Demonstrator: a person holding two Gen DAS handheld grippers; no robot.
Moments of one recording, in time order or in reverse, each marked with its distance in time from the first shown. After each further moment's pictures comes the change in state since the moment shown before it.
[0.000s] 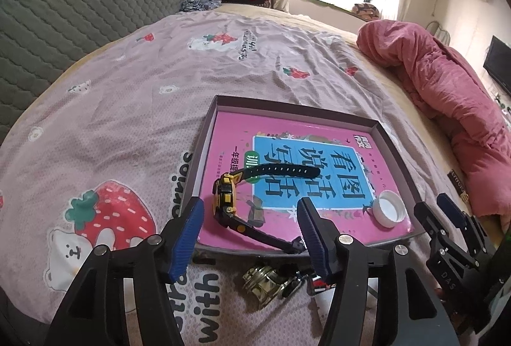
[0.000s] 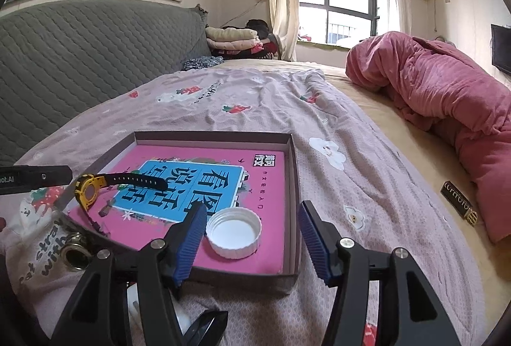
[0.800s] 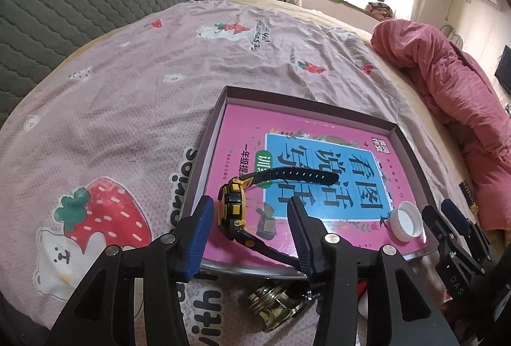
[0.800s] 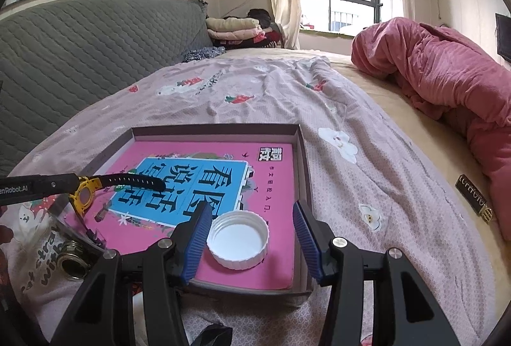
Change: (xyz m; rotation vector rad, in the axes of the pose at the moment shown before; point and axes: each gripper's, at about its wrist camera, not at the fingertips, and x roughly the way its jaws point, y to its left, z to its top) left arm 0.031 0.007 0.008 -0.047 0.033 0.032; right arm 0.025 -0.003 0.008 0.022 0.037 0.030
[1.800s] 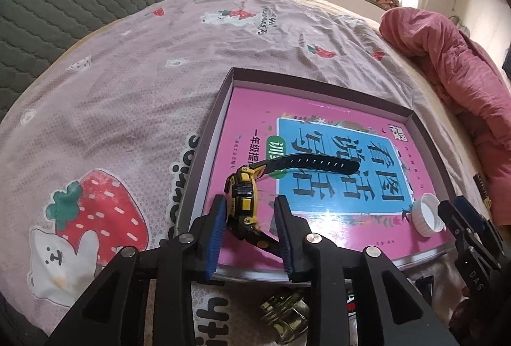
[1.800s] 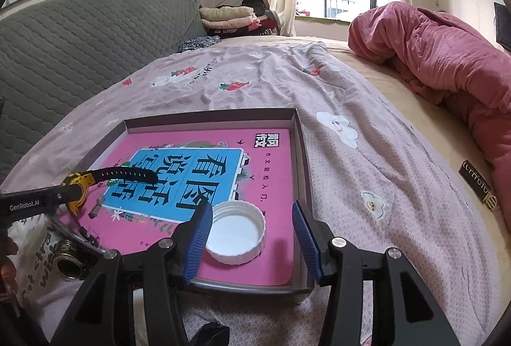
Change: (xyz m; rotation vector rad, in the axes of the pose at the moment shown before) left arm 0.026 0.001 -0.007 0.011 0.040 0.041; right arm 0.016 -0.002 -0.003 0.028 0.068 -0.005
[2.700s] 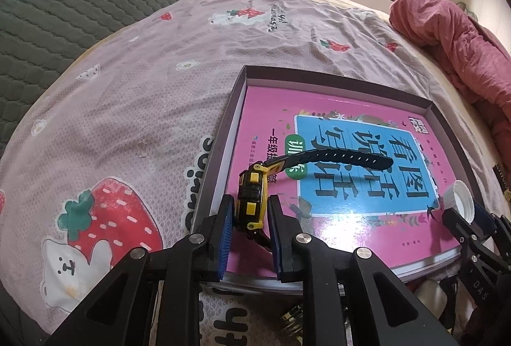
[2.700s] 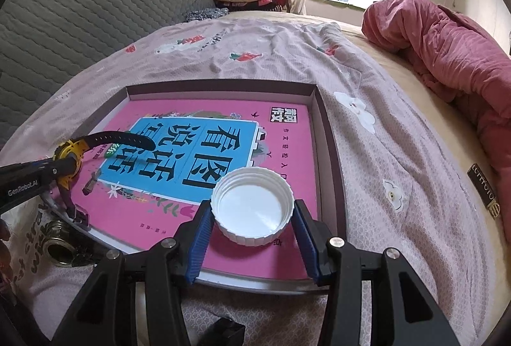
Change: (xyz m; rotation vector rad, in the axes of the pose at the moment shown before) left arm 0.013 -0.001 0.000 0.043 0.000 0.094; right arm 0.016 0.018 -0.006 -0.066 0.110 -0.010
